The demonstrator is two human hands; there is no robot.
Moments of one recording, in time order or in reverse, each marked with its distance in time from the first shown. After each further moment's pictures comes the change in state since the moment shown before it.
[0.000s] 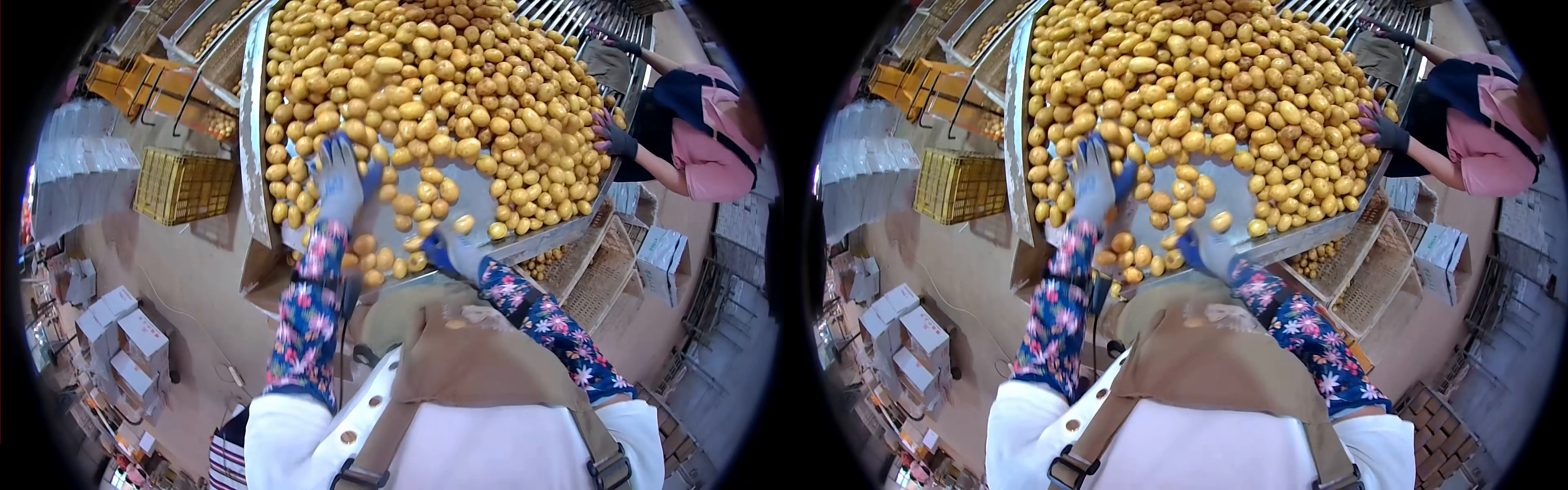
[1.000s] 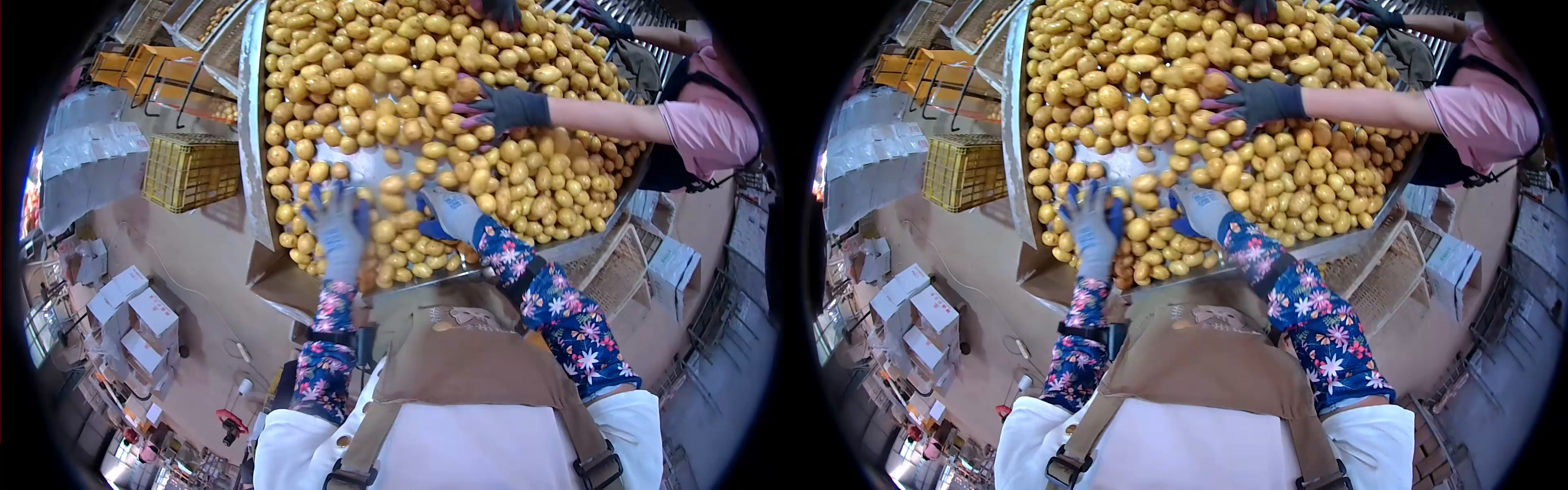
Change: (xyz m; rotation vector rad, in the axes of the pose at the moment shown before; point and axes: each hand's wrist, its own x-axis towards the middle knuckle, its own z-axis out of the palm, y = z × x) left_hand -0.069 0.001 -0.016 0.156 0.049 -0.030; right_hand 0.073 -0.050 -0.072 -0.326 -0.078 -0.334
